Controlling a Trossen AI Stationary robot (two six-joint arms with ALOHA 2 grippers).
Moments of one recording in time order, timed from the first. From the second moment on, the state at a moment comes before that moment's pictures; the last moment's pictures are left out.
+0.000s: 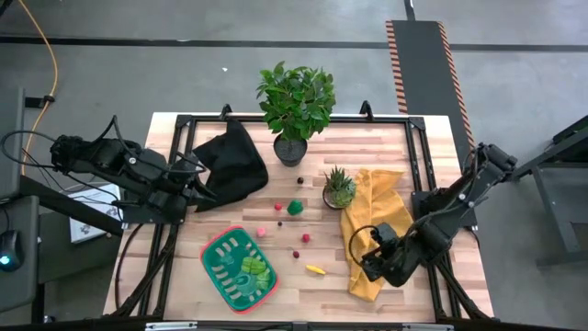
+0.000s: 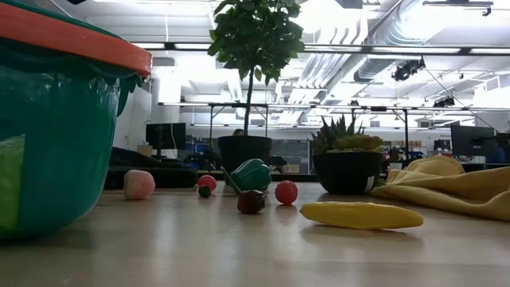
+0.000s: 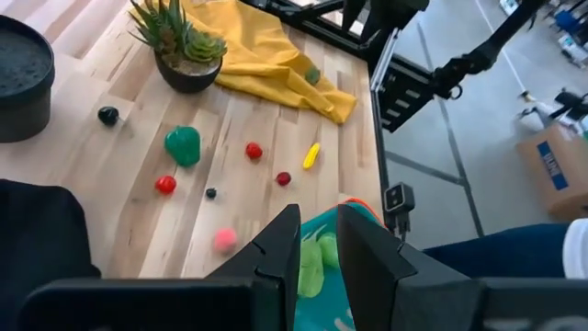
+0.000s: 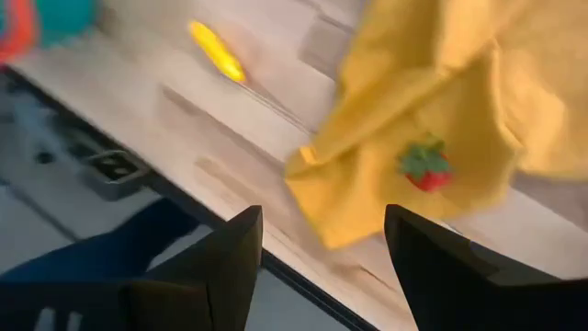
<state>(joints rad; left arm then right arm) -0.20 0.73 1.07 -0.91 -0.07 -0.56 0.77 1.43 1.22 -1.00 0.13 1.82</state>
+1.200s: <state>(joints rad) -0.20 0.73 1.07 -0.98 -0.07 -0.50 0.78 1.64 0.99 -0.83 -0.07 1.88</state>
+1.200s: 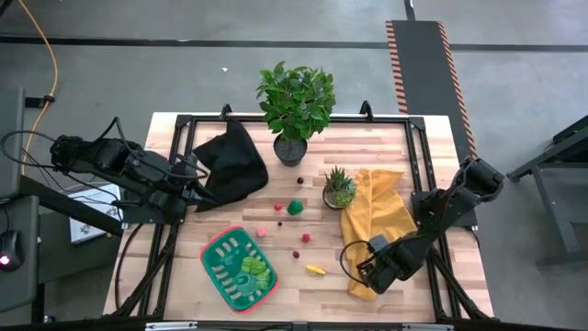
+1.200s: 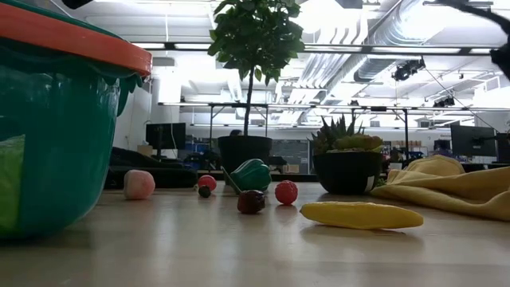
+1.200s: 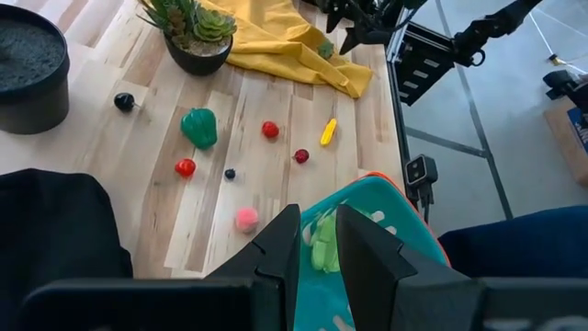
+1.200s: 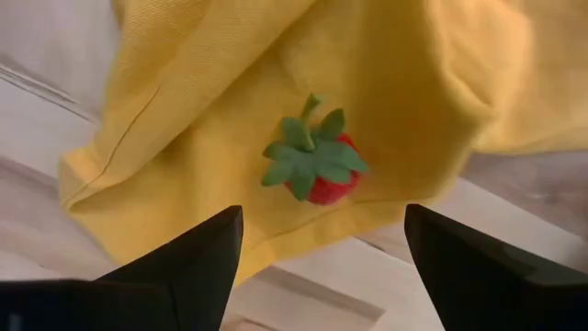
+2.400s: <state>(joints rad) -0.20 0.73 1.07 -0.98 -0.10 -0.51 0.70 1.64 0.93 -0.74 -0.09 1.75</state>
